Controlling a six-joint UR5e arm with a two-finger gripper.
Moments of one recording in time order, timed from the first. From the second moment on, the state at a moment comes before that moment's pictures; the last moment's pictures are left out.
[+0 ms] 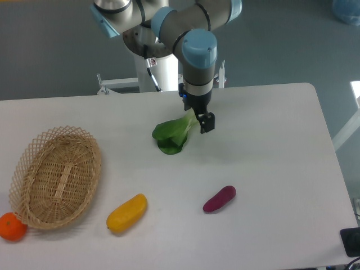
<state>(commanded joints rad) 2.58 -1.68 -1.98 -0.93 1.56 1.65</state>
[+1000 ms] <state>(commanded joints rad) 2.64 -2.10 -1.29 -1.15 1.56 1.53</state>
